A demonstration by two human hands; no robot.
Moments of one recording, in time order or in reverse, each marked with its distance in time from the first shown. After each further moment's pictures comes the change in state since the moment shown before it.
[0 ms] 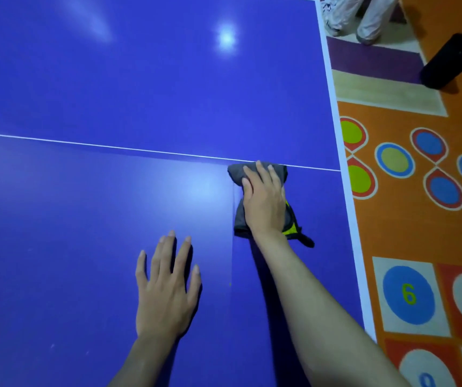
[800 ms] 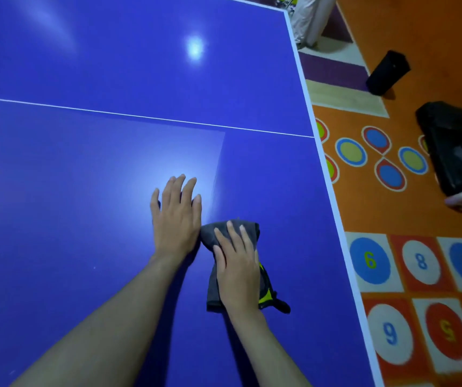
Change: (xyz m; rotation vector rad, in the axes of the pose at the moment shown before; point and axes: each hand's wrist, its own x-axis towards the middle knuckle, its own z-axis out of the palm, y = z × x) left_hand 0.002 -0.029 -0.018 -0.190 0.157 0.073; right_hand -0.296 -0.055 -0.004 -0.079 0.028 -0.030
